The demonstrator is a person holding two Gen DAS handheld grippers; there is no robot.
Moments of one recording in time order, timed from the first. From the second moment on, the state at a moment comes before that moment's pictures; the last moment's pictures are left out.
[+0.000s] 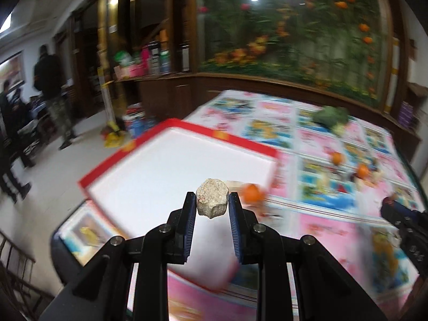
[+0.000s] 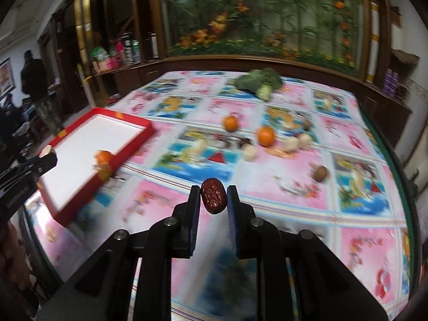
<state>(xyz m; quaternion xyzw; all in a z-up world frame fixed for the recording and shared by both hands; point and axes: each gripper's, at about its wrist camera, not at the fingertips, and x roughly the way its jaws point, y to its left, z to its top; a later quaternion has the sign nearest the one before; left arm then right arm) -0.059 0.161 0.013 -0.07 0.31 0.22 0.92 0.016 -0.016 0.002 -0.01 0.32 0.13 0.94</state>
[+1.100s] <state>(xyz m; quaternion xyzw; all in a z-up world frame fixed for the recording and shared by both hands) -0.035 0.273 -0.010 -0.14 0.37 0.32 0.86 0.150 0.136 -0.013 -0.02 0.39 0.22 0.89</state>
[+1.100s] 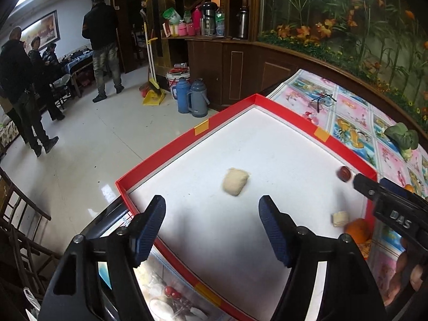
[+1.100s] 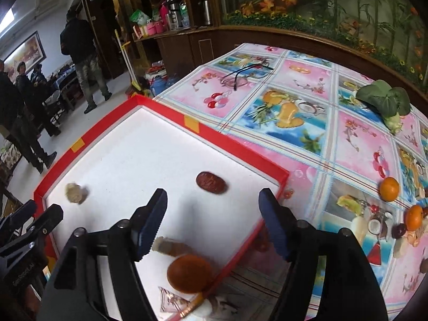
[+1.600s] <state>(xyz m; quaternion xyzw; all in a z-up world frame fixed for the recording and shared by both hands) -0.037 0.181 0.006 -0.15 0.34 0.21 0.90 0.050 -0.052 -0.016 0.05 0.36 0.12 0.92</state>
